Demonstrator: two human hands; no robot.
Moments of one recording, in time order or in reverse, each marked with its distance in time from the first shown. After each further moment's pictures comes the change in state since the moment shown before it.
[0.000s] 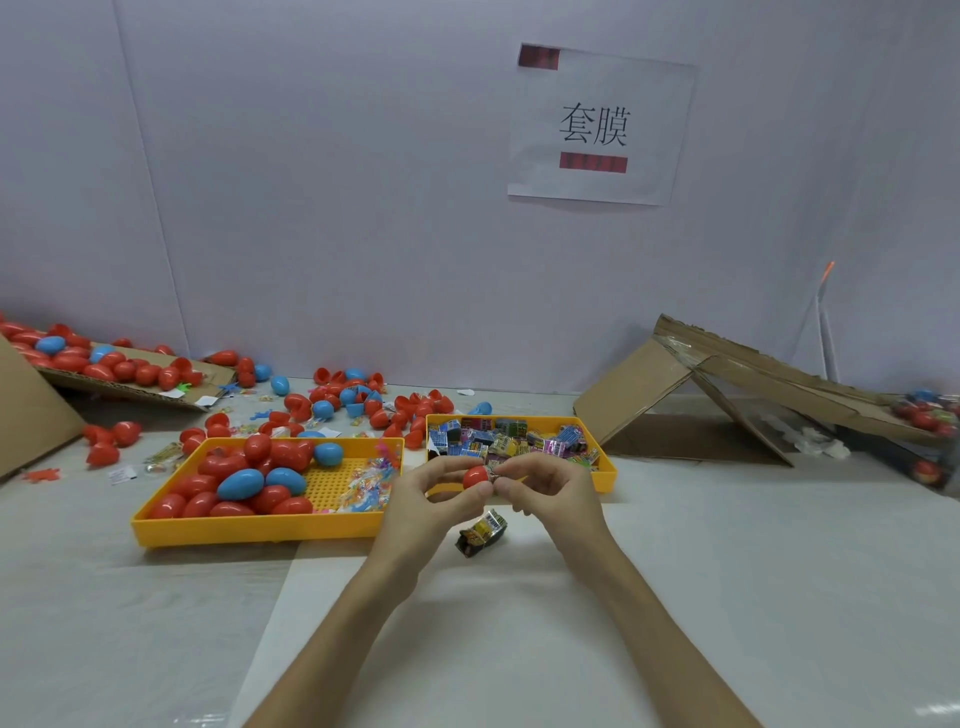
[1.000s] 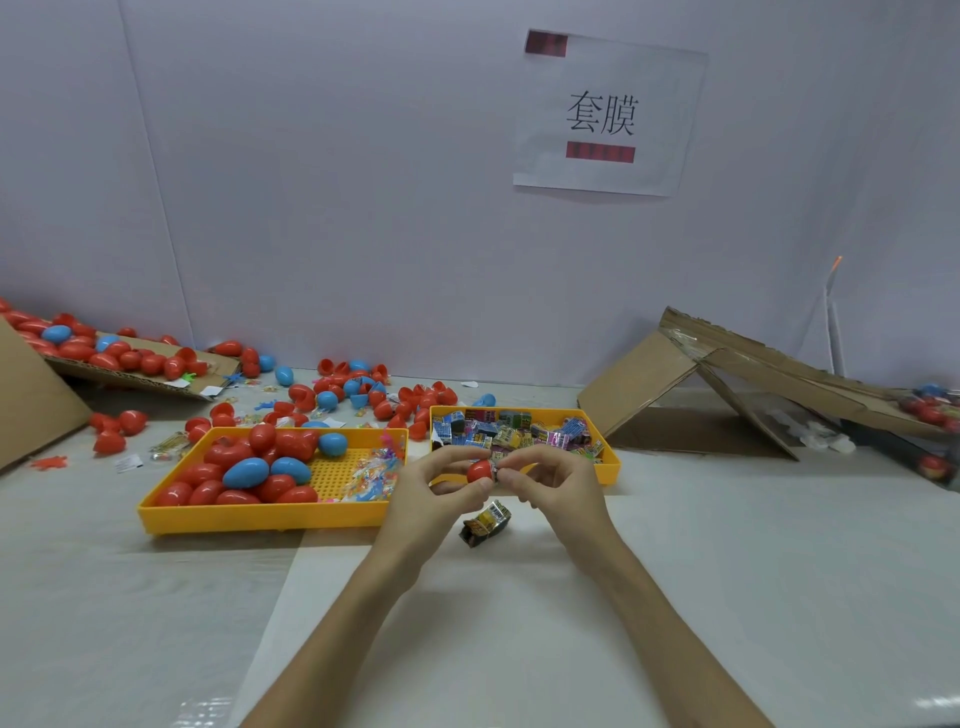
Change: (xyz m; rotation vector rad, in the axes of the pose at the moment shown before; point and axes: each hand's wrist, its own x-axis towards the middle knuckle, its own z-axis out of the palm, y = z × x) left_hand -0.001 0.001 -0.001 0.053 0.006 0.039; right_hand 0.000 -0.001 0.003 -0.055 0.027 -0.006
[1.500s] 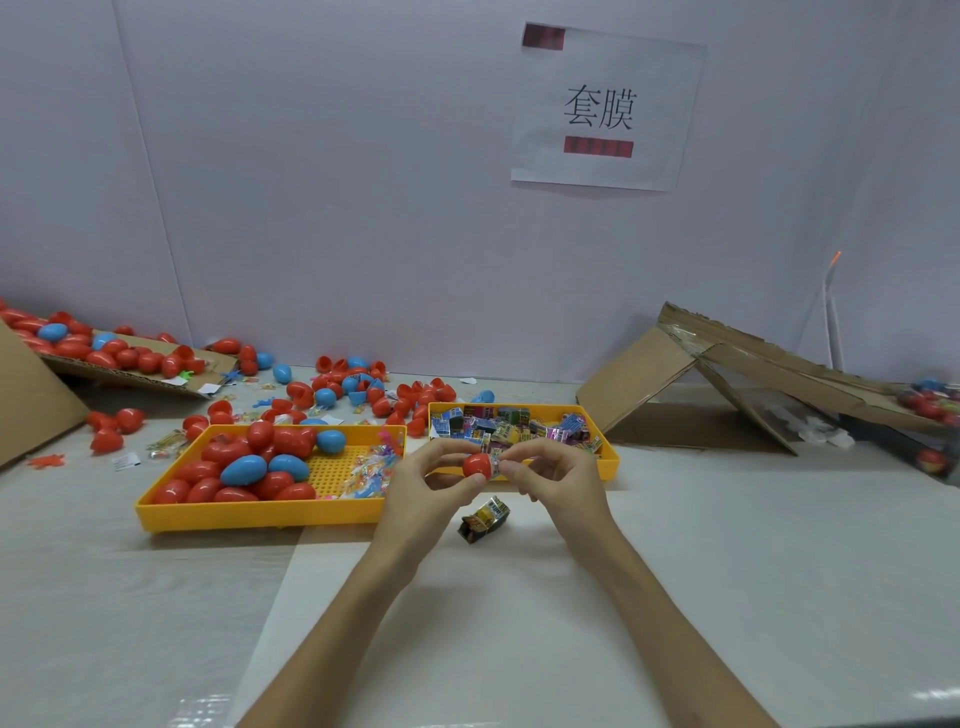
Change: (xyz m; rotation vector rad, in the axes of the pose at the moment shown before) left_hand 0.001 0.000 0.001 0.086 0.045 0.019; right_hand 0.000 0.001 -0.001 0.036 0.017 0.006
